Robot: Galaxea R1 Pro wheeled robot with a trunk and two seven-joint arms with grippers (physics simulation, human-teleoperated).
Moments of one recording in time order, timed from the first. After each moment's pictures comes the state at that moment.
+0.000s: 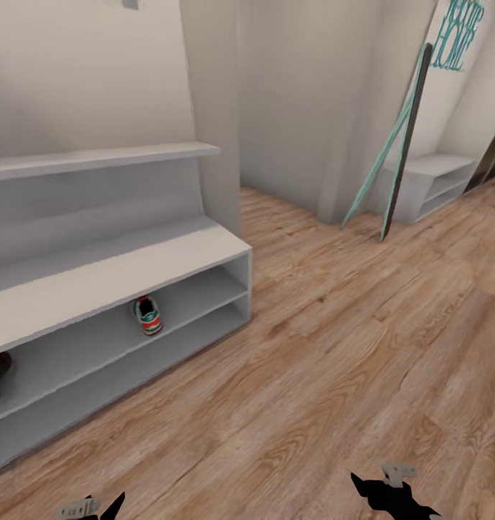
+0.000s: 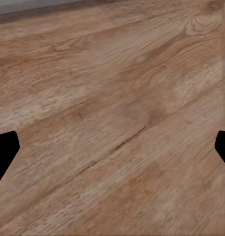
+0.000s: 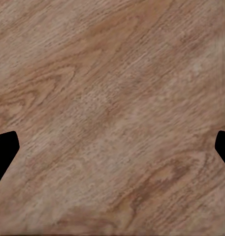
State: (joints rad) left arm -0.14 0.25 0.14 -0.48 0.38 -0.34 -0.61; right arm -0.51 -0.21 -0.07 -0.03 -0.10 -0.31 0.35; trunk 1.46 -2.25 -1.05
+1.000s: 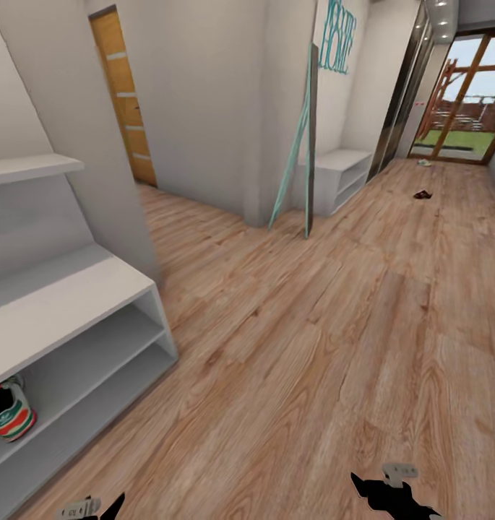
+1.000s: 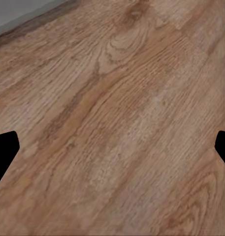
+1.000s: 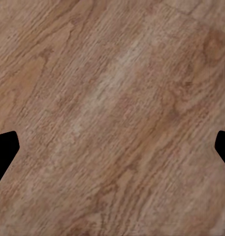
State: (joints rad) left arm -0.14 0.25 0.14 -0.48 0.37 -0.34 -0.60; right arm -0.51 -0.21 -0.07 -0.03 -0.10 -0.31 0.35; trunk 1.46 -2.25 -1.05
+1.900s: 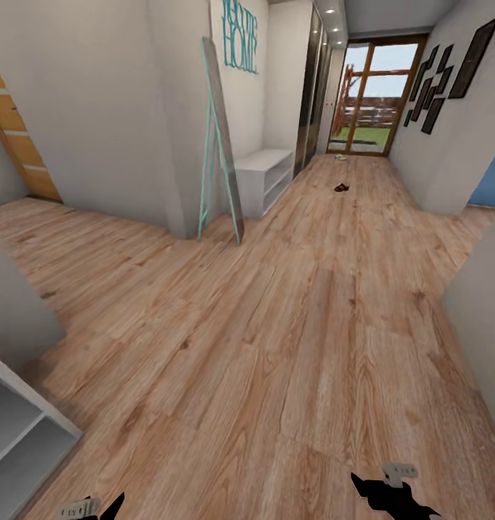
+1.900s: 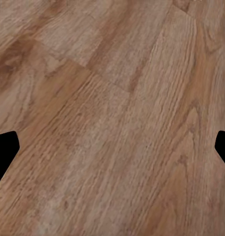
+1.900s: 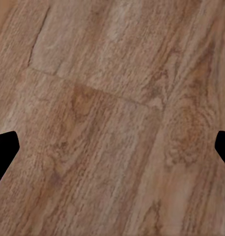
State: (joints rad) left arm -0.14 0.25 0.15 -0.48 0.38 -0.34 -0.61; right arm -0.51 -0.21 -0.07 -0.03 -0.10 -0.31 0.35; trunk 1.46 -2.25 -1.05
